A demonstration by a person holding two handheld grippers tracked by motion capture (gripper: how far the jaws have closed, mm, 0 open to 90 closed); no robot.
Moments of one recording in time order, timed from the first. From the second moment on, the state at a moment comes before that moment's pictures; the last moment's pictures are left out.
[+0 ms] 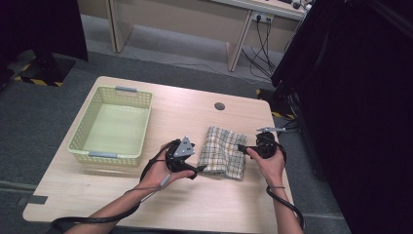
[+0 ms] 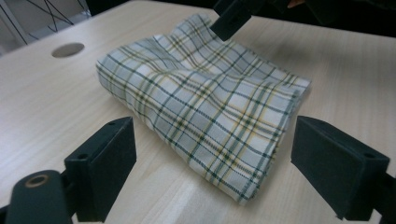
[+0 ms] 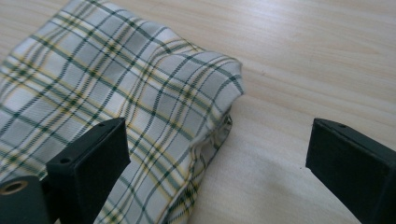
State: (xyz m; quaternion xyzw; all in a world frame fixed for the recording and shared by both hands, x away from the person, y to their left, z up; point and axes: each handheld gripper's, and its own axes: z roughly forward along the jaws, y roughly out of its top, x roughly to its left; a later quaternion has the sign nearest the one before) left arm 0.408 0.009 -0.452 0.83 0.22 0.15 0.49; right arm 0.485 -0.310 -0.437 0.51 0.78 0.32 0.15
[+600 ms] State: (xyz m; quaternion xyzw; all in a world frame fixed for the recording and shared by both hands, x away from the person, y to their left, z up) left arm 0.423 -0.015 -0.476 0.84 0.23 0.14 0.47; right arm 0.502 -0.289 -0.462 0.51 0.80 0.29 0.14
